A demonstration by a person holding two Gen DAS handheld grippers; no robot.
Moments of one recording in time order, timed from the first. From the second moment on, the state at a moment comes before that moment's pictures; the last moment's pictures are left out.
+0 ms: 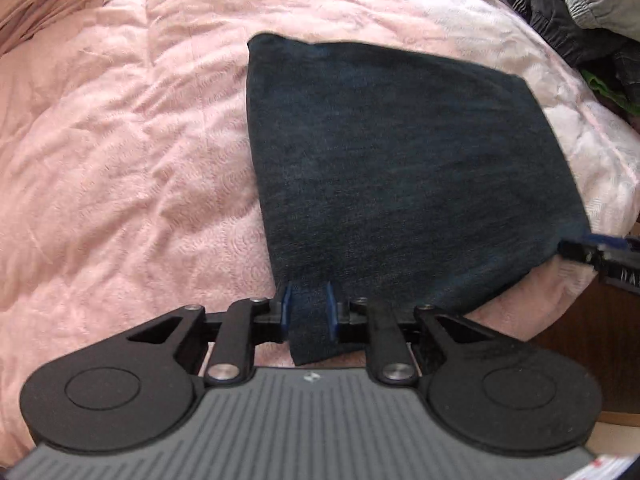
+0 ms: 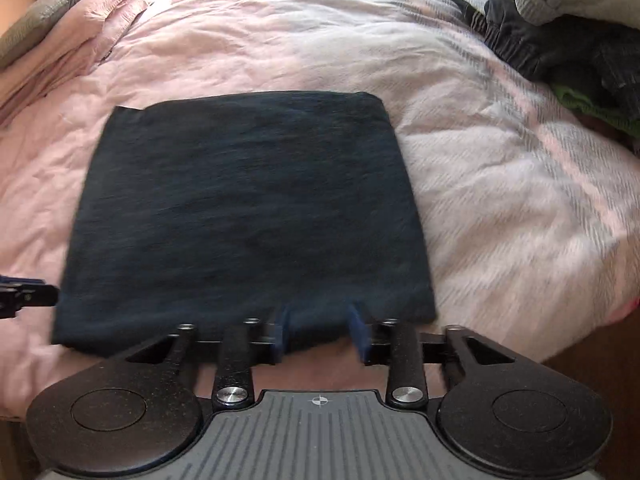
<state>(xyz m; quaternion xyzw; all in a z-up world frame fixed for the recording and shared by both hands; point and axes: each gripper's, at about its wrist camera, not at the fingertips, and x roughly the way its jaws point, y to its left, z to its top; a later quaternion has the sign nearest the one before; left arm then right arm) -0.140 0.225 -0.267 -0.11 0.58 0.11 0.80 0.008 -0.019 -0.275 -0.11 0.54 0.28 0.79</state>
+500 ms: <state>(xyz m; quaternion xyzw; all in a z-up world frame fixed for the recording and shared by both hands) -0.250 0.239 -0.133 -0.05 0.52 0.08 0.85 -0.114 -0.022 -0.177 0.00 0.56 0.25 0.79</state>
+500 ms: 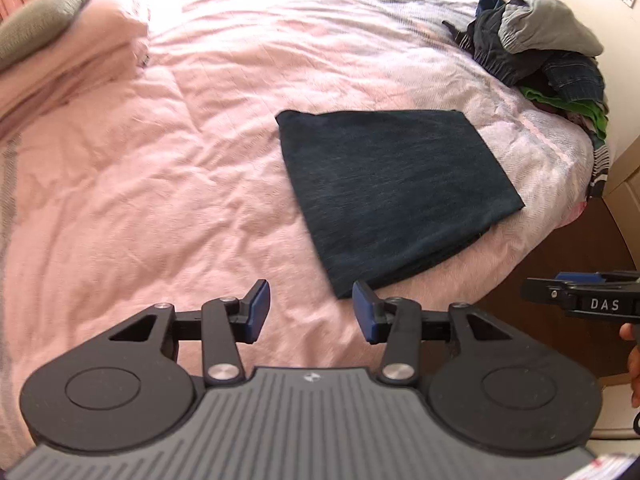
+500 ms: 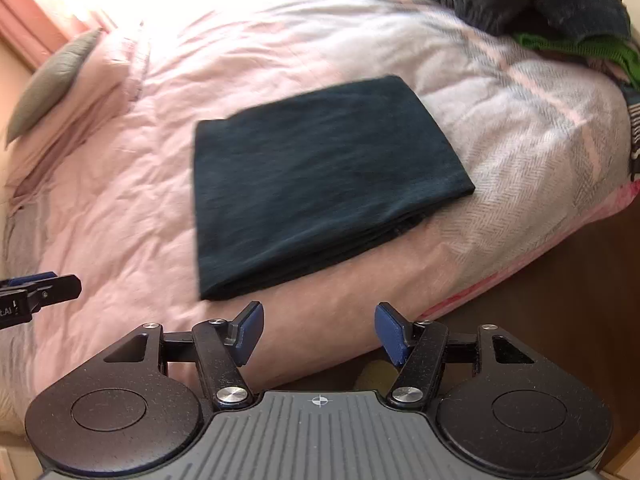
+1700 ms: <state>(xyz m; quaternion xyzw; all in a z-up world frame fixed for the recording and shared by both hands) -0.339 0.265 -0.071 -0.10 0.46 0.11 0.88 -0.171 0.001 -0.093 -0.04 0.50 0.30 0.81</state>
